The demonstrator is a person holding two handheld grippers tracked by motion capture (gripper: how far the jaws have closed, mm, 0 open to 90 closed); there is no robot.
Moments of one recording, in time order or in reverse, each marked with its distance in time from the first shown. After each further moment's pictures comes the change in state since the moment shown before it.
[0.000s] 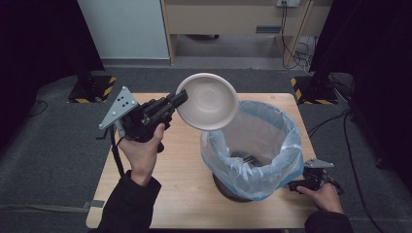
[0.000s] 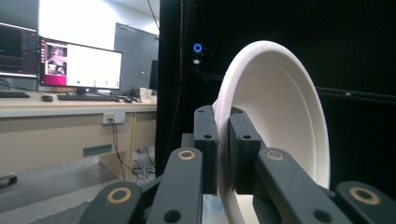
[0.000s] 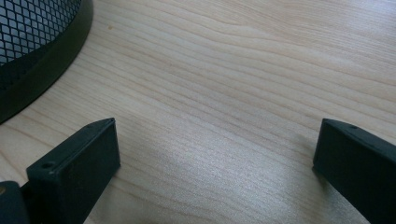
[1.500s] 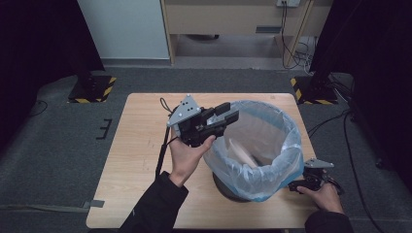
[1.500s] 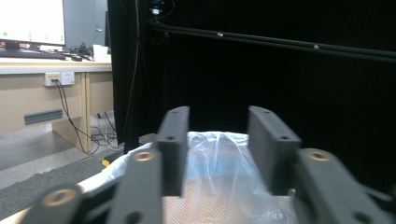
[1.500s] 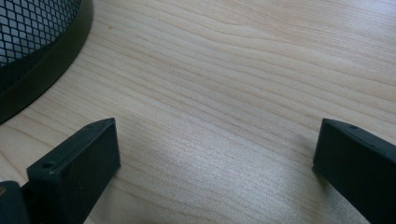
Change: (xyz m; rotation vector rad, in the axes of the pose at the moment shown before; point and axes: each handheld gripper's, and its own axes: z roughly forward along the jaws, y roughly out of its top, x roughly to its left) left arm -0.032 -0.056 0.074 0.174 -0.137 -0.029; right arm 0.000 0.000 0.000 0.000 0.000 0.000
